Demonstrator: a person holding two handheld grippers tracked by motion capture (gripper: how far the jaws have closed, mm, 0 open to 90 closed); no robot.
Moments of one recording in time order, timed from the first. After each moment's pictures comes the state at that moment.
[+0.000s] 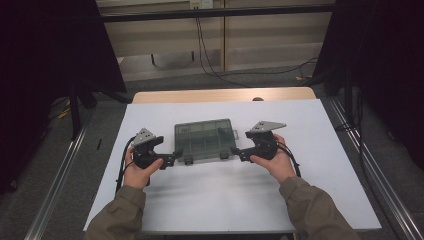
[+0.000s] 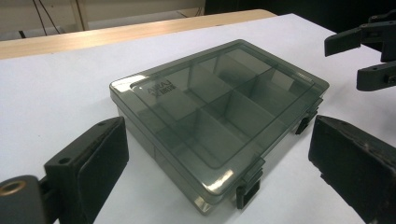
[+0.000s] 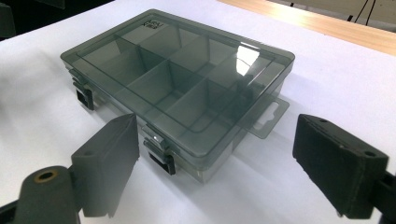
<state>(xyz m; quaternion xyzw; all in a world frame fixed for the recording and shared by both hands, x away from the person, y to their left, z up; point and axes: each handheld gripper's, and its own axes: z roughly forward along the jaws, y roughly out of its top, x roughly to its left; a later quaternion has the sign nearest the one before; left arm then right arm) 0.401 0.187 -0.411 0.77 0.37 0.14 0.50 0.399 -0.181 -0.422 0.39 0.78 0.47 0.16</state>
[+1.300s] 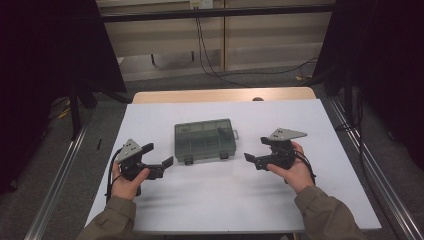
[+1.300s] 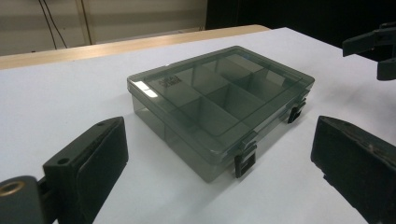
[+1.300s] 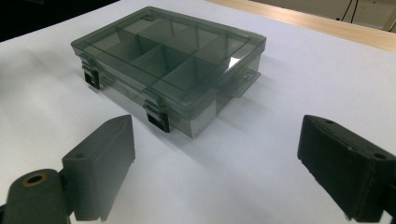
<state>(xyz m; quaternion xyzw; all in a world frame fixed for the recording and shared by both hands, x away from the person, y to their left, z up) 0.369 0.215 -0.416 0.75 0.36 0.17 0.53 0.367 -0.218 -0.420 0.39 0.77 0.47 0.17</state>
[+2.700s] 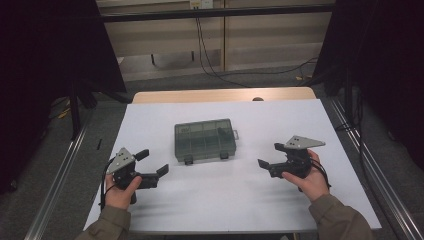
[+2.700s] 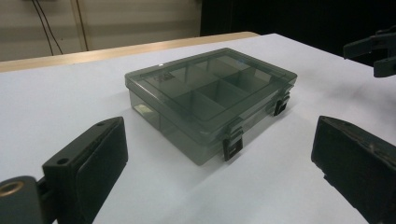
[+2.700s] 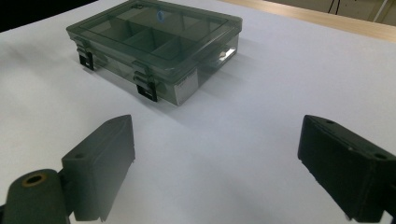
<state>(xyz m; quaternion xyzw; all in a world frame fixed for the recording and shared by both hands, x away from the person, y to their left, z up) 0.347 0.229 -0.419 0.74 0.35 0.17 0.55 0.339 -0.252 -0.424 0.40 0.76 0.47 0.18</state>
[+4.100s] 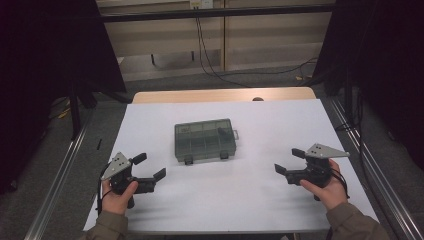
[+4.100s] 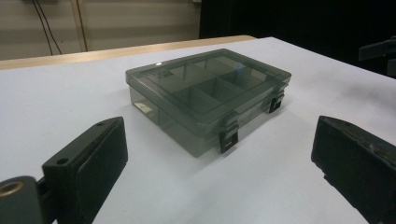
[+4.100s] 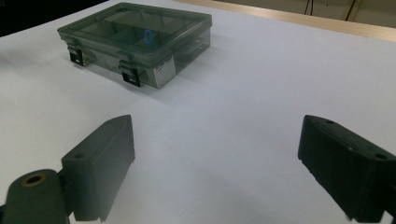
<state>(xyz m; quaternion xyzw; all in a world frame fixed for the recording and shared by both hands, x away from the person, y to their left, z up) 0.336 0.237 -0.422 0.73 0.35 0.17 0.56 0.310 -0.291 -0.427 0.43 0.74 0.48 0.20</state>
